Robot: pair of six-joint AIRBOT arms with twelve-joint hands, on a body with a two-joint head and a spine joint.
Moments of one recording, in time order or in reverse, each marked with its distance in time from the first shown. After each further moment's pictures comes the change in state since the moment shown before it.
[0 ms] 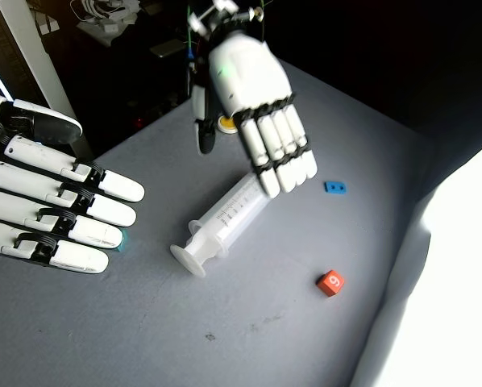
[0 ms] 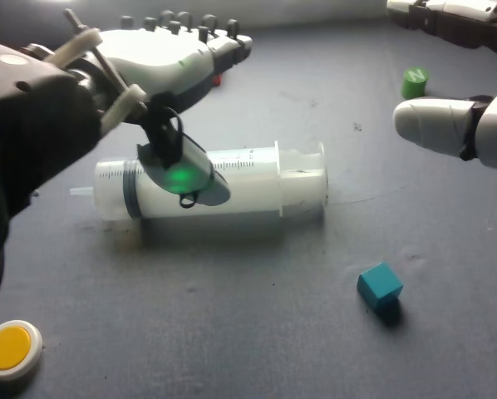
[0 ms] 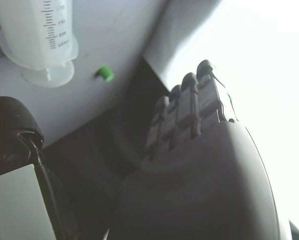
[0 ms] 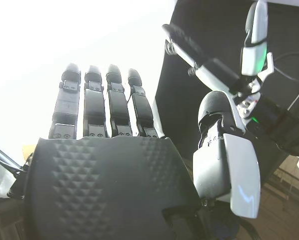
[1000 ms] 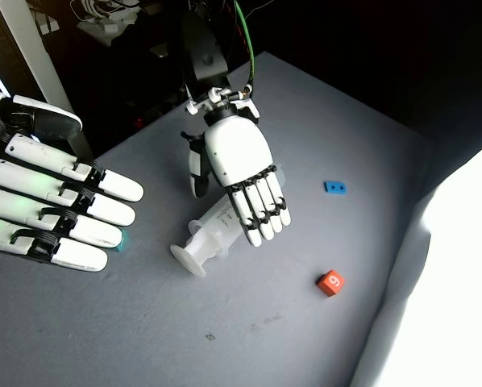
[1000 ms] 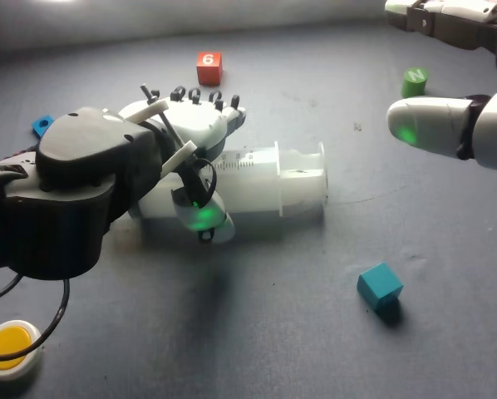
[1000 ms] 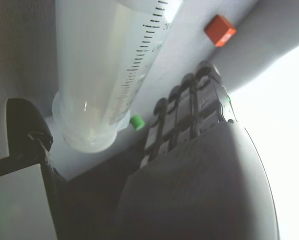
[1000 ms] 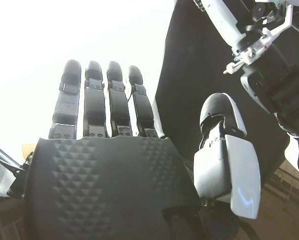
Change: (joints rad) left arm 0.165 -0.241 0.238 -0.056 -0.085 -0.007; right arm 0.000 -0.002 -0.004 0.000 0.004 0.000
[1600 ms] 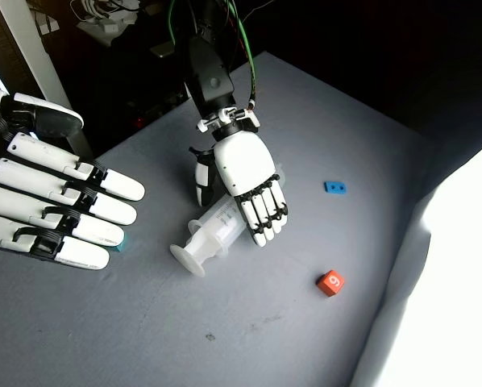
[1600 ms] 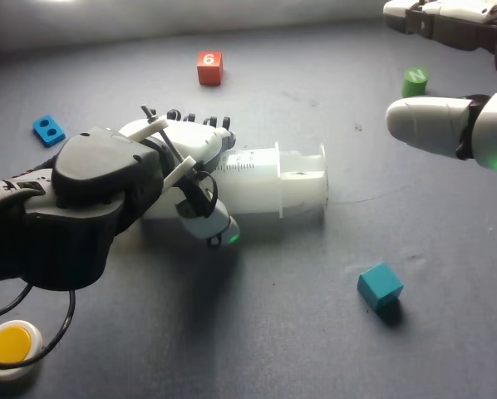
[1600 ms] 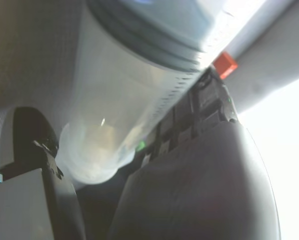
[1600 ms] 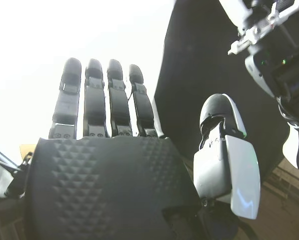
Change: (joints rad) left arm 0.051 -0.037 0.043 0.032 -0.006 -0.066; right arm 0.000 0.000 0.000 0.000 0.001 0.000
